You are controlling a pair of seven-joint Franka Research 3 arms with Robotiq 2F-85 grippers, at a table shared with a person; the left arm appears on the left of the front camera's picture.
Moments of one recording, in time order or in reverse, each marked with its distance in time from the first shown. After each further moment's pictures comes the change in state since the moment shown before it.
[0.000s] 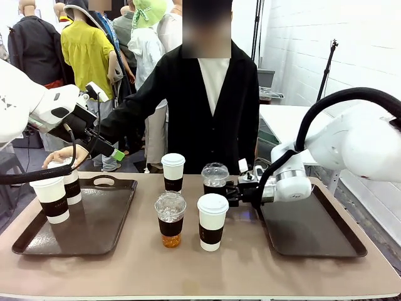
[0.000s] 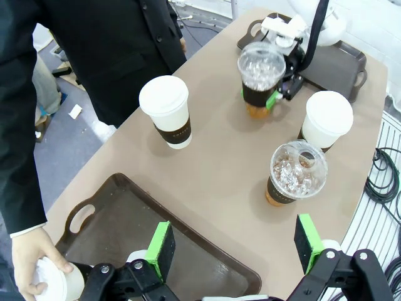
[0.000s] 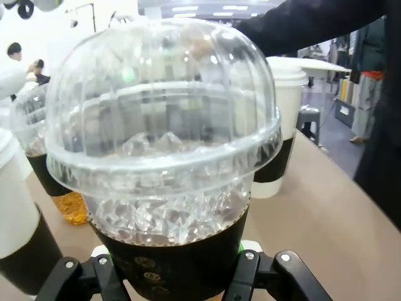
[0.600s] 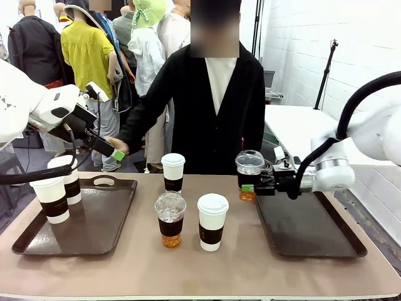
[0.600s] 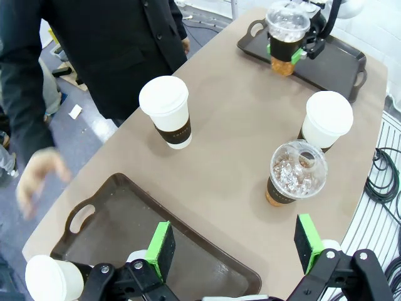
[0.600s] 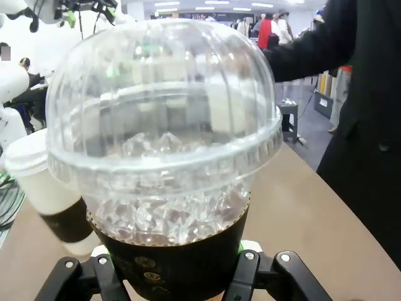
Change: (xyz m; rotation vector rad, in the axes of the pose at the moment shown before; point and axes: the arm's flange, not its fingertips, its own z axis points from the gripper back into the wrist) left arm 0.000 0.000 0.000 0.000 0.000 0.000; right arm 0.034 0.021 0.118 -0.071 0.037 0.002
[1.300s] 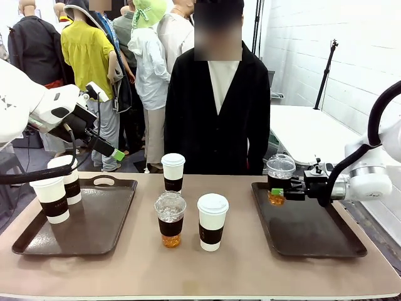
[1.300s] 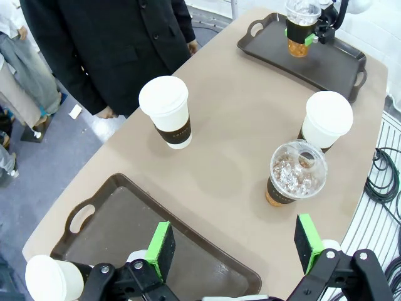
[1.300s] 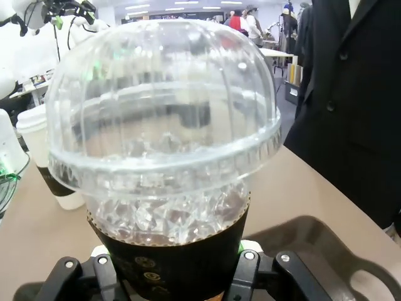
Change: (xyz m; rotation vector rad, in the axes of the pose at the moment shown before) left arm 0.000 0.000 0.000 0.000 0.000 0.000; right arm -0.036 0.000 0.097 -0.119 -0.014 -0.035
